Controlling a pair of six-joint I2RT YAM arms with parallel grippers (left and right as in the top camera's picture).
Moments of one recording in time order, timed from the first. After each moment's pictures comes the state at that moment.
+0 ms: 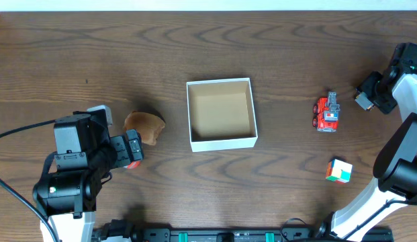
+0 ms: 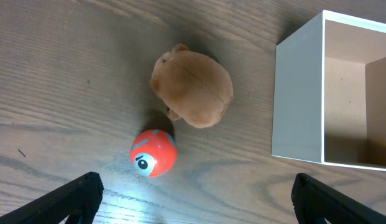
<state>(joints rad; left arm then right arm) 0.08 0.87 0.96 -1.05 0.13 -0.18 -0.41 2.01 1.45 -0.67 0.09 0.42</state>
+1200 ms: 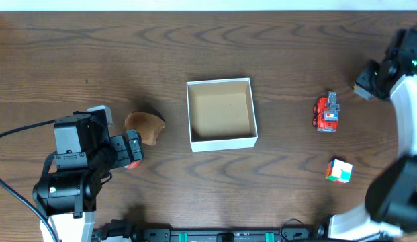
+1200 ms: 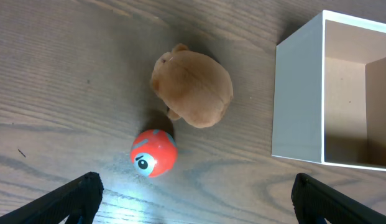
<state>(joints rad) 0.08 0.87 0.96 -1.05 0.13 -0.18 -0.24 1.69 1.46 -0.82 0.08 0.29</state>
